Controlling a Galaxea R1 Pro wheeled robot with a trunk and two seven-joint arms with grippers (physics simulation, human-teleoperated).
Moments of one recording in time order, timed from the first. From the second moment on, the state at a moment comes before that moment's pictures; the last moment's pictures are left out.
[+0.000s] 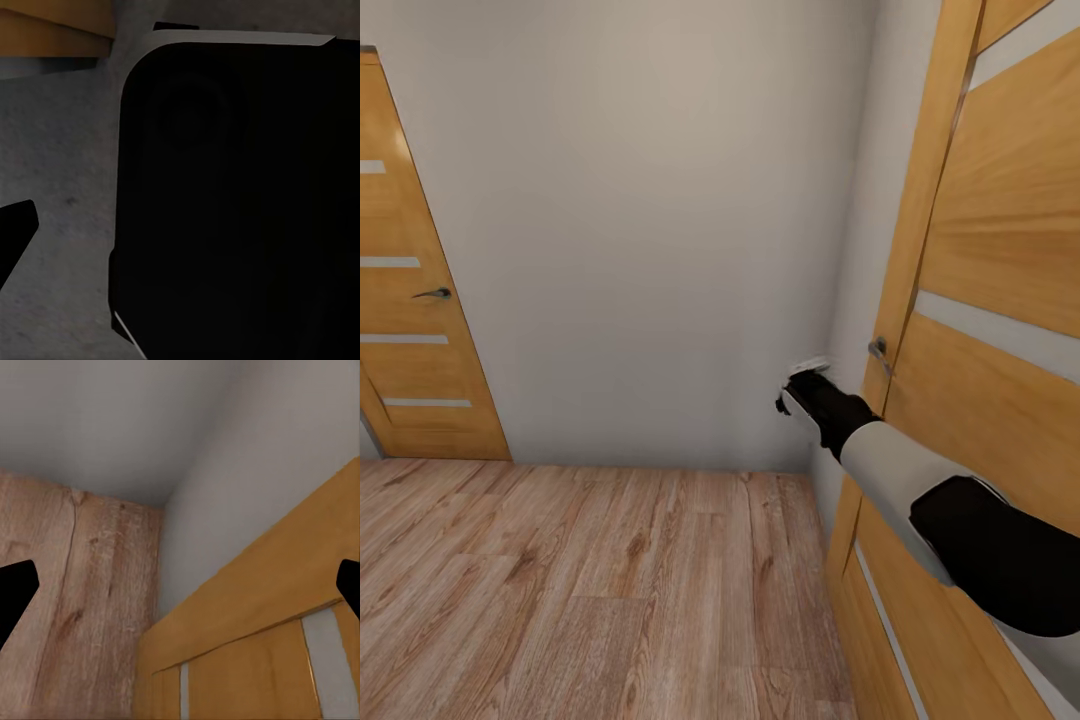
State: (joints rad) left arm 0.00 0.01 0.00 -0.04 0.09 -0.05 0.00; right arm -1.31 0.10 0.56 -0.35 -0.34 0.67 -0.37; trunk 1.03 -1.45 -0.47
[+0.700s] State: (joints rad) left arm 0.00 0.01 0.00 -0.04 0.10 -0.05 0.00; right arm -1.10 0.10 0.56 -0.33 -0.35 0.58 -0.27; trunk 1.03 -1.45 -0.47
